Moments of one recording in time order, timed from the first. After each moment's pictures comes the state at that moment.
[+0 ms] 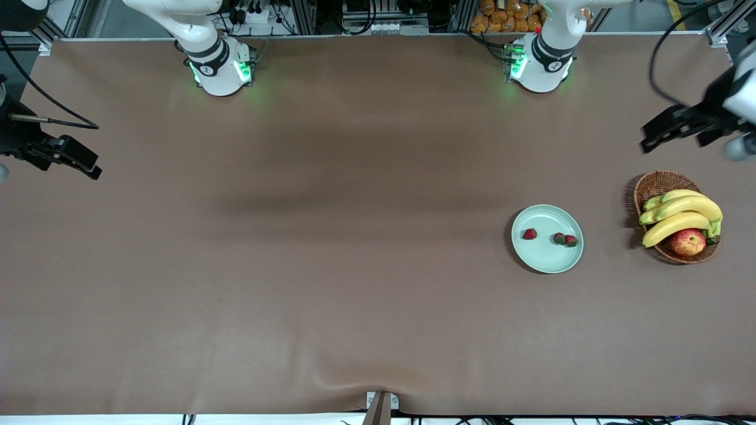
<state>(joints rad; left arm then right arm) -0.02 0.01 -0.04 -1.44 0.00 1.43 -0.14 -0.07 -0.01 0.09 -1.59 -0.03 1.64 0.21</state>
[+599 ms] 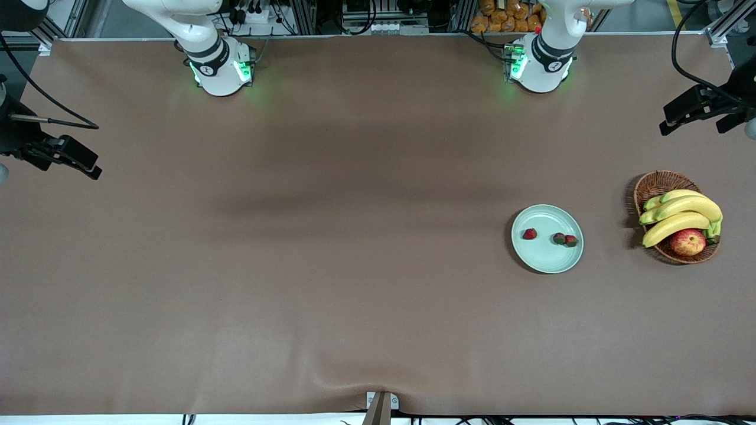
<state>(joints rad) -0.06 -0.03 0.01 -1.48 -0.01 1.42 -0.08 -0.07 -0.01 0.09 -1.59 -0.03 1.64 0.21</state>
